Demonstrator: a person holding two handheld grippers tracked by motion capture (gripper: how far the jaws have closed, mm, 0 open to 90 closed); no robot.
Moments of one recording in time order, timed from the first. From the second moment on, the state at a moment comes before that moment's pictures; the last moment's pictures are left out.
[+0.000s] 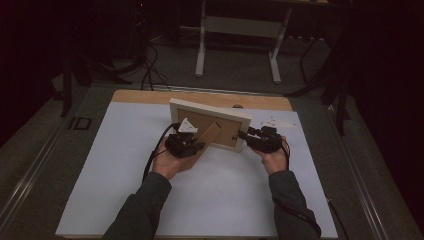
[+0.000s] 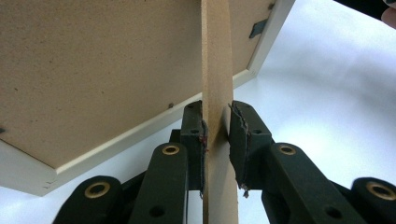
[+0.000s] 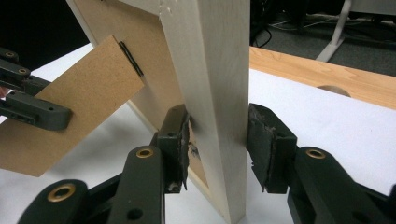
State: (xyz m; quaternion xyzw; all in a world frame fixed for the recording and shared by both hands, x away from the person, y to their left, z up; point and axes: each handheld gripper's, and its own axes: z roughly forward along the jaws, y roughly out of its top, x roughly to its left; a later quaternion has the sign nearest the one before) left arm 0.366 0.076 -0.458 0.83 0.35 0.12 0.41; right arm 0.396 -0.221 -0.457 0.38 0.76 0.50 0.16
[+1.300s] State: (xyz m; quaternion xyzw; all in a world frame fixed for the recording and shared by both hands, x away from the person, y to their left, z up) left arm 0.340 0.080 -0.475 0.83 0.35 0.12 0.43; right arm 0.383 -0.222 -0.462 0.35 0.77 0.52 0.13
